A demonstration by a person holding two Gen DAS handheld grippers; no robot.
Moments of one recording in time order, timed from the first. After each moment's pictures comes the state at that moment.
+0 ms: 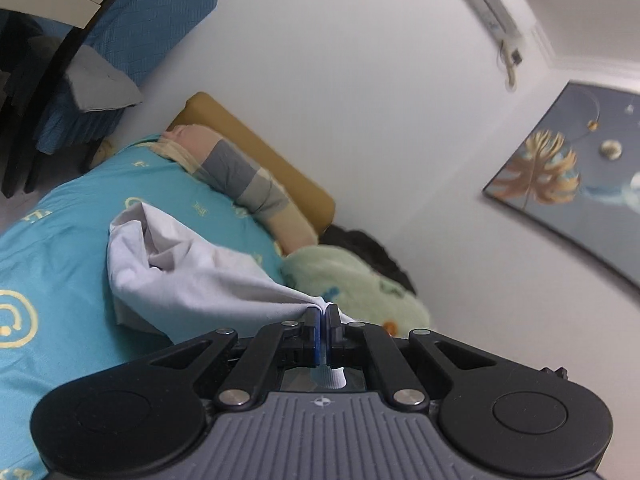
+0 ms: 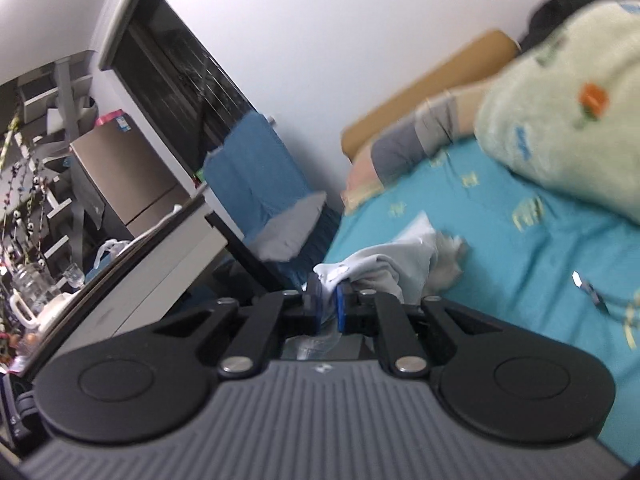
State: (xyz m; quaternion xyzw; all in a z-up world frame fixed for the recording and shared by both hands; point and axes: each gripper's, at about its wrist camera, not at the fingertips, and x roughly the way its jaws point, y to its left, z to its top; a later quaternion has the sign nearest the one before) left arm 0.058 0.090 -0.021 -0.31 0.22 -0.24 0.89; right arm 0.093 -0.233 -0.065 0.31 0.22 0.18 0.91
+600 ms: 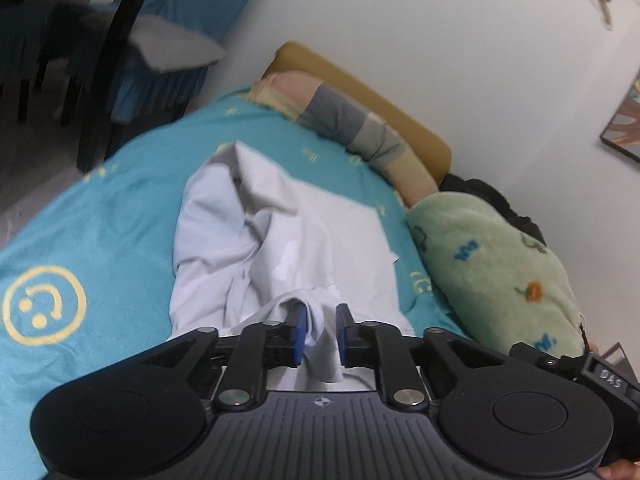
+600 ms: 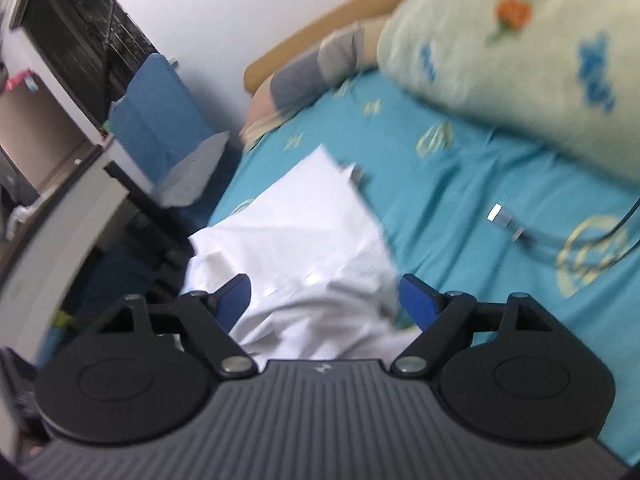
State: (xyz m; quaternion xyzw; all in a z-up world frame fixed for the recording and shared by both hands) left arm 0.143 0.084 -0.086 -0.23 0.31 -0.12 0.91; right arm 0.116 -0.234 -0.105 0.24 0.31 0.06 0.92
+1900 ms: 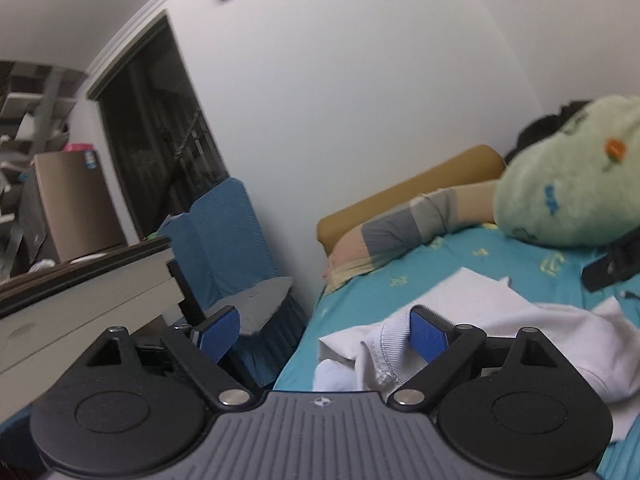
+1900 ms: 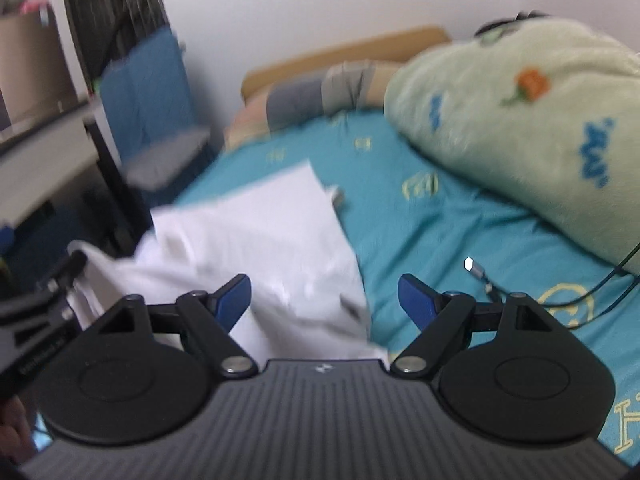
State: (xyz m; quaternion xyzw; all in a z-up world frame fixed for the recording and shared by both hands) left arm 0.094 -0.030 -0.068 0.22 0.07 0.05 0.97; right arm 0.105 -0.204 -0.111 0.14 0.24 0.03 0.96
